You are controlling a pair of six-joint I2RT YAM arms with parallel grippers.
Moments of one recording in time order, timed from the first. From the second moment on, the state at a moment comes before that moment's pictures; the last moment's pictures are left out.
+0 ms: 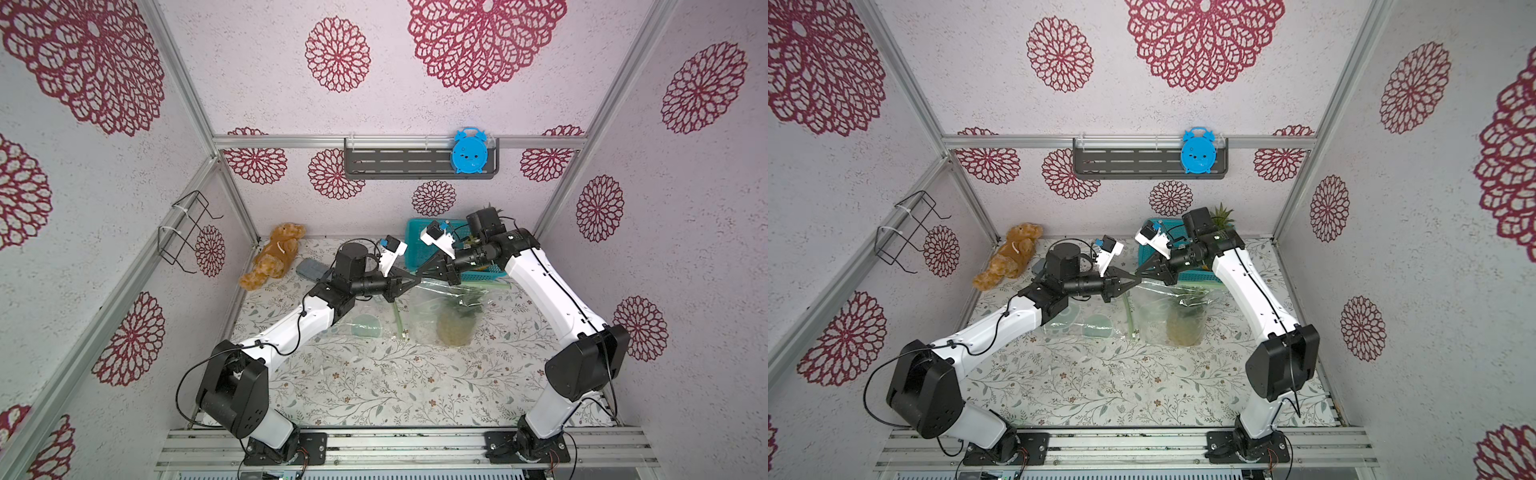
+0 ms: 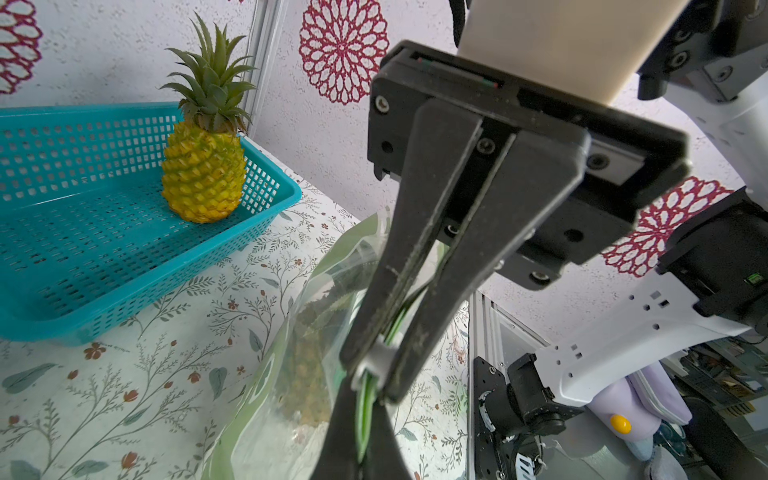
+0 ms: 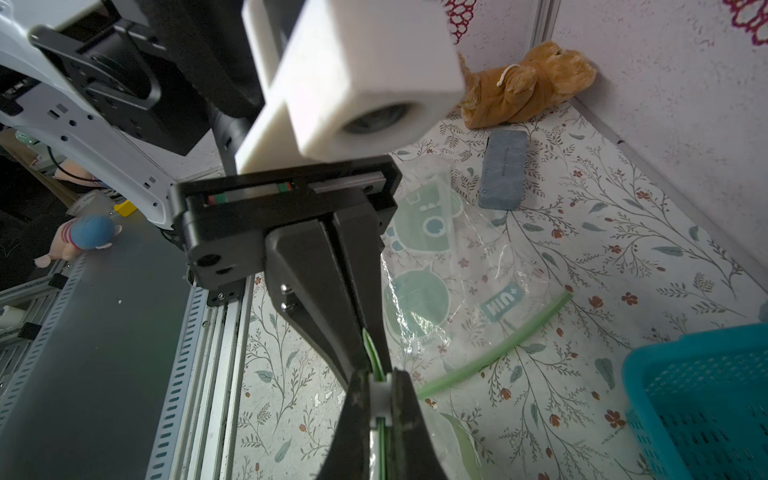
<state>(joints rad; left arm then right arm) -0.54 1.54 1.18 0.07 0.72 -0.27 0.39 1.71 1.80 -1.01 -0.93 -0.58</state>
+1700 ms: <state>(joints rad) -0.50 1.41 1.05 0.12 0.64 -0.31 0.21 1.31 1.42 -0.88 -0.70 -0.51</state>
